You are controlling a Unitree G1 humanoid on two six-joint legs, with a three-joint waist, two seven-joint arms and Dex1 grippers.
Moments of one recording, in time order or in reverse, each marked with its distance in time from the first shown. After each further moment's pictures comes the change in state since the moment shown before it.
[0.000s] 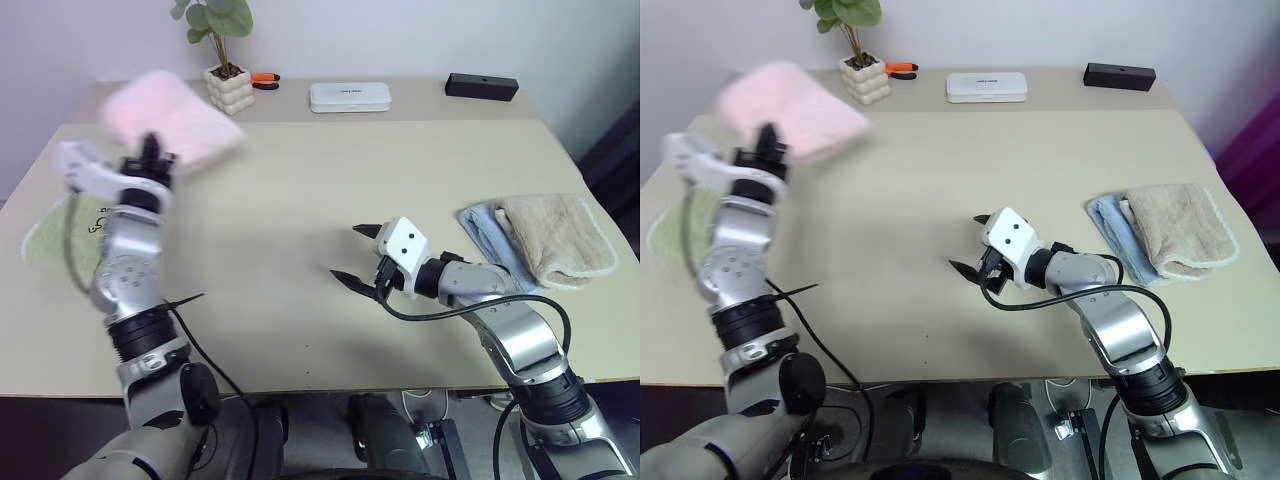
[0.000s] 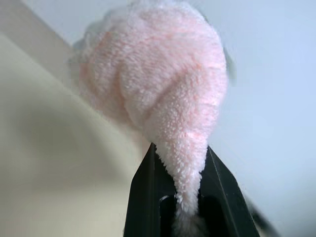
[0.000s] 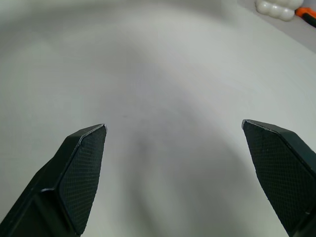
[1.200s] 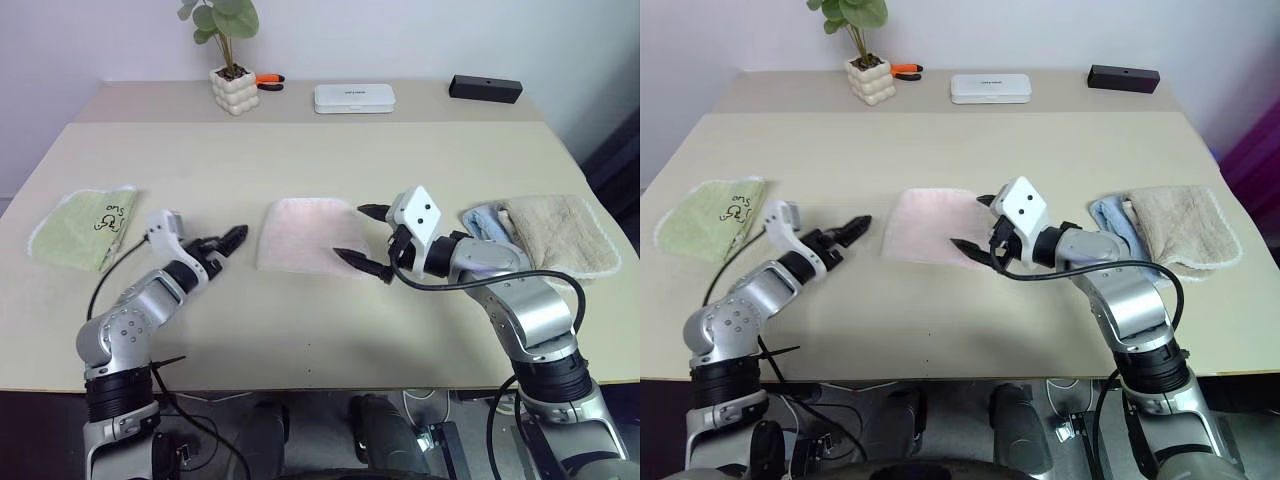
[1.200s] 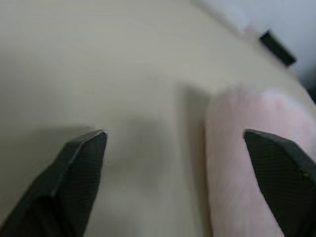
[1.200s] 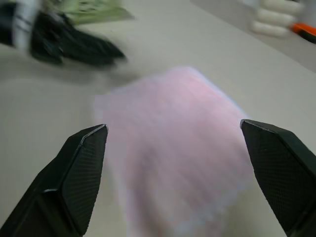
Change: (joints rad) left arm 0.322 0.071 -0.322 -0.149 -0.054 0.564 -0.294; right arm -0.095 0.003 -0.082 -0.022 0.130 0.118 0.082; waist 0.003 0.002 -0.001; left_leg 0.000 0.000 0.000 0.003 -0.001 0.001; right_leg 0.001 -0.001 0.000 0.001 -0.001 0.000
